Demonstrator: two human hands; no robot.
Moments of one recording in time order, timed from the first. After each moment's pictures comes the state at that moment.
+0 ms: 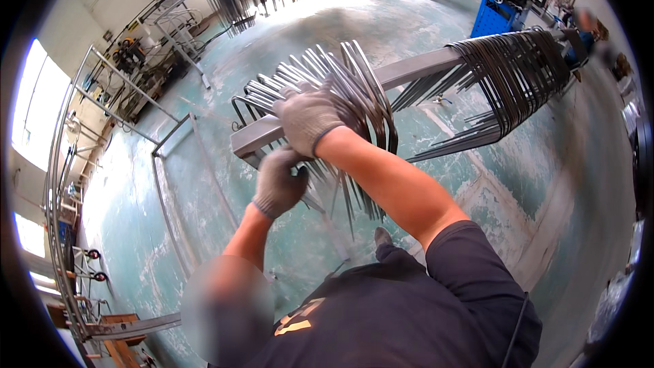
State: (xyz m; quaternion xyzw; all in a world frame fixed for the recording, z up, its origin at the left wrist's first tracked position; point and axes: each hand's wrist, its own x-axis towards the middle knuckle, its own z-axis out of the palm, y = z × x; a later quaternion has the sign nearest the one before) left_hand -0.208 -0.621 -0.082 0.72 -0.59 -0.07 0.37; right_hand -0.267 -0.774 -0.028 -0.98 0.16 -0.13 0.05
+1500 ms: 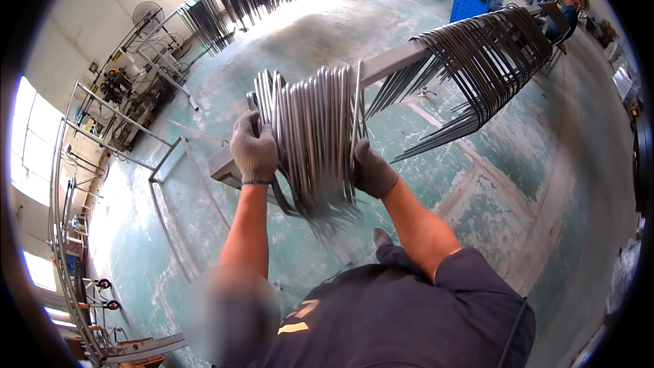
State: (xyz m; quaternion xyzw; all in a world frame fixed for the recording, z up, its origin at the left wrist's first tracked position) left_hand -0.188 -0.714 -0.087 0.79 -0.37 0.13 0.47; right_hand -0.418 -0.830 -0.182 -0.36 -0.03 -0.16 0.92
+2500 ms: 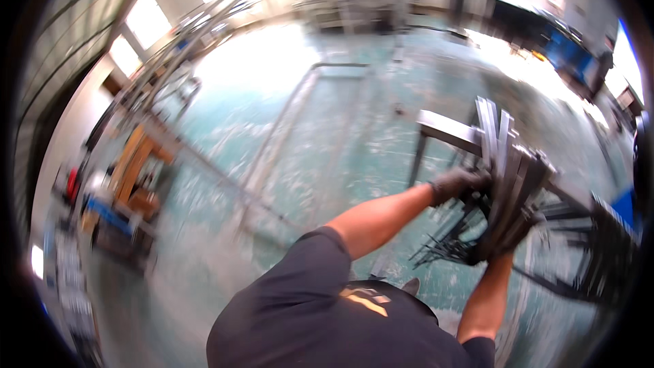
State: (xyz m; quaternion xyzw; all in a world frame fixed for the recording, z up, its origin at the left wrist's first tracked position) left_hand -0.225 -0.682 -0.156 0.48 -0.25 -0.47 0.69; right_hand -0.391 -0.885 -0.233 -0.18 -0.21 -0.17 0.95
